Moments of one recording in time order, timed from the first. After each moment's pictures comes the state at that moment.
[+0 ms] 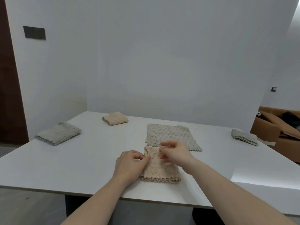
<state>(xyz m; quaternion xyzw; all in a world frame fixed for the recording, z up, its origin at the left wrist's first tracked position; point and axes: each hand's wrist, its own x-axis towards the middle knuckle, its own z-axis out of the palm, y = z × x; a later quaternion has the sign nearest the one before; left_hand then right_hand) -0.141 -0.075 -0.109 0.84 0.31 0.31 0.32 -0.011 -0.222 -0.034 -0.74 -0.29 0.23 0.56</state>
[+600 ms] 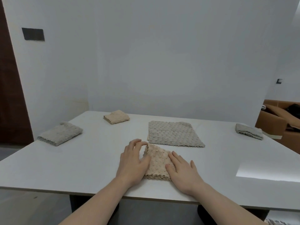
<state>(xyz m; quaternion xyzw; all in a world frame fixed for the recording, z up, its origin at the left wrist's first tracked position) -0.143 -0.085 -0.113 0.87 0.22 0.35 0.25 0.001 -0.253 -0.114 -0.88 -0.44 0.04 0.18</state>
